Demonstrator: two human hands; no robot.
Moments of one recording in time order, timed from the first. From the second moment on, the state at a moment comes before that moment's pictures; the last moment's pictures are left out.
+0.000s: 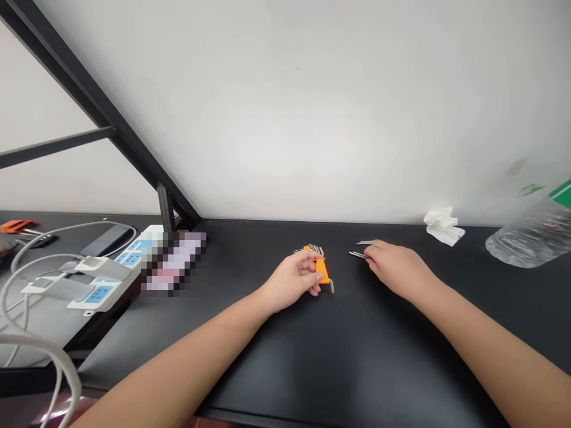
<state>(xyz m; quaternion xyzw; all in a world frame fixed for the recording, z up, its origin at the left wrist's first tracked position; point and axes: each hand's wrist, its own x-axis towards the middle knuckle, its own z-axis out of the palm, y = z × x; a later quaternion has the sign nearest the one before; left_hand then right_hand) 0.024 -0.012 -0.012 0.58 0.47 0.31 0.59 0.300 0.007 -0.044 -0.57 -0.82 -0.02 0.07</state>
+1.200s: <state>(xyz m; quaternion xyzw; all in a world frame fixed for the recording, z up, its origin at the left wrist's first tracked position) 0.021 -0.021 -0.008 0.77 0.46 0.25 0.37 0.284 -0.022 -0.018 -0.39 -0.86 0.23 0.24</state>
